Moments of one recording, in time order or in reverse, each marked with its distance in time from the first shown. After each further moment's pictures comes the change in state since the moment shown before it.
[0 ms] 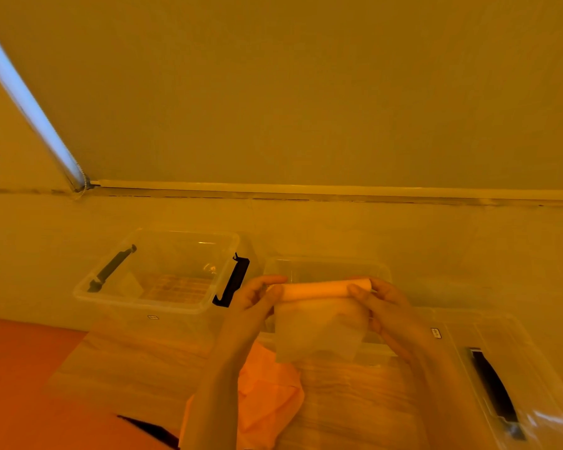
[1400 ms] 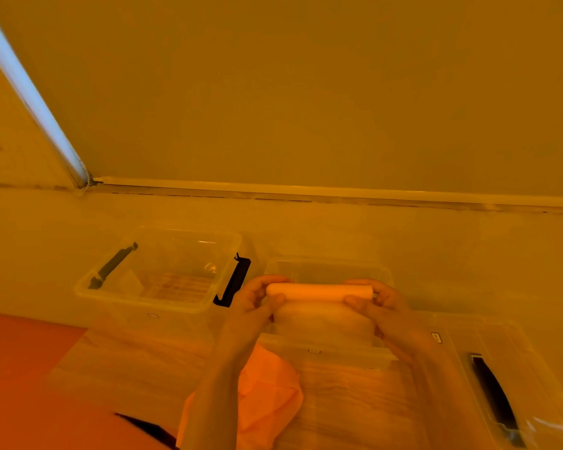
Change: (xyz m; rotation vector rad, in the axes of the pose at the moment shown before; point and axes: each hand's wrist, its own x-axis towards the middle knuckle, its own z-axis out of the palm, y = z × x) left_hand 0.000 -0.003 -0.002 -0.038 -0.043 0.042; right_hand -0.003 0.001 0.001 -0.116 -0.003 -0.037
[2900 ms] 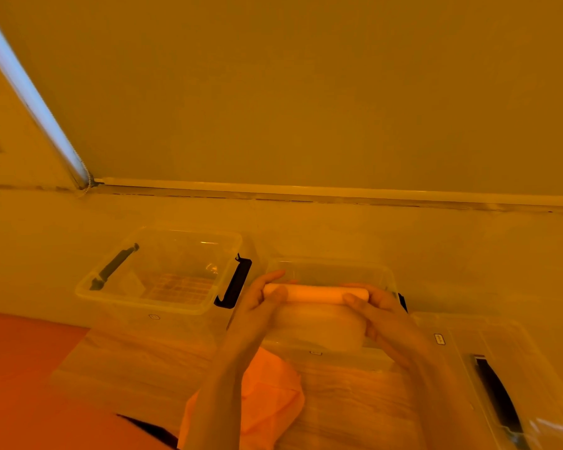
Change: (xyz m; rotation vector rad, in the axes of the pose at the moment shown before) left_hand 0.008 -0.006 0.004 0.102 0.025 -0.079; right_hand 0.002 0.000 0.006 0.025 -0.040 0.084
